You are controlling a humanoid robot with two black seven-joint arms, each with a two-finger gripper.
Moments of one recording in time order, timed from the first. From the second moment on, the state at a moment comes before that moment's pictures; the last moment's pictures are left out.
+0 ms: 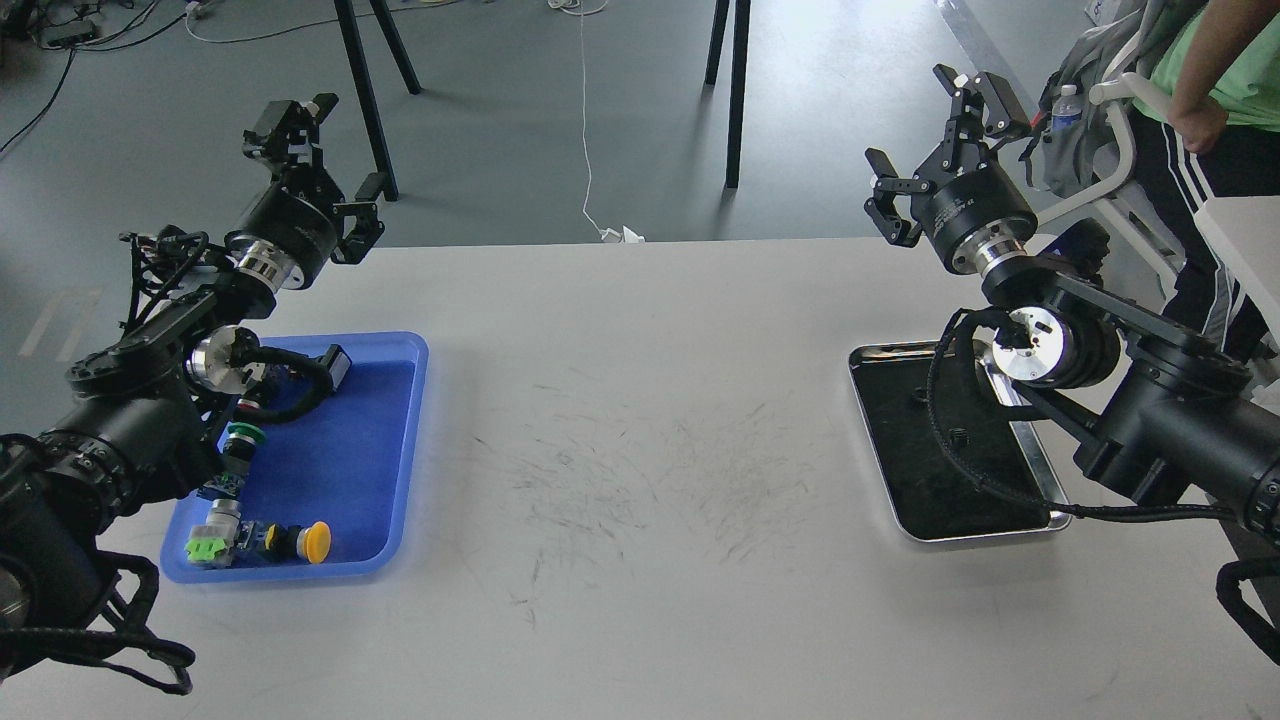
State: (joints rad) left arm -0.94 0.21 -0.44 -0.24 0.06 -0.49 -0.49; right arm 0.92 -0.36 0.36 0.82 0.17 0.09 0.49
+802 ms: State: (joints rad) left arm -0.95 0.20 -0.43 -0.24 0.07 -0.49 -0.49; right arm 0.92 -0.36 0.36 0.82 0.17 0.09 0.49
